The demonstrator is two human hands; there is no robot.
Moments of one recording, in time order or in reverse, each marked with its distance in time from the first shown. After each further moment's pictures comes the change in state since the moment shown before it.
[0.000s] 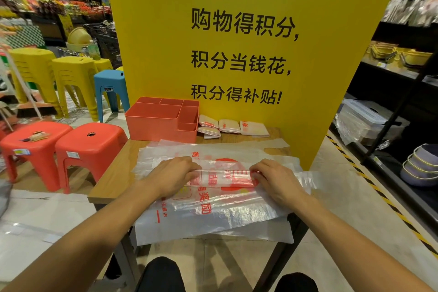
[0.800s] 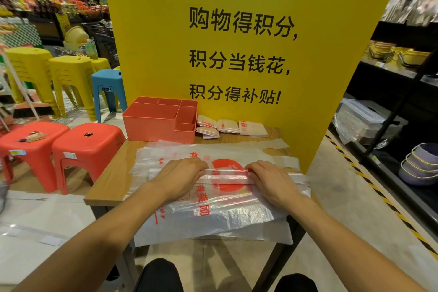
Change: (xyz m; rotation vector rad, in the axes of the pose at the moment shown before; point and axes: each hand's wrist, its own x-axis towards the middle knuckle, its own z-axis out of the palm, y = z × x) left_hand 0.003 0.027 -0.003 0.035 0.104 0.069; right_hand 0.003 -0.008 0.003 -0.054 -0.032 -0.024
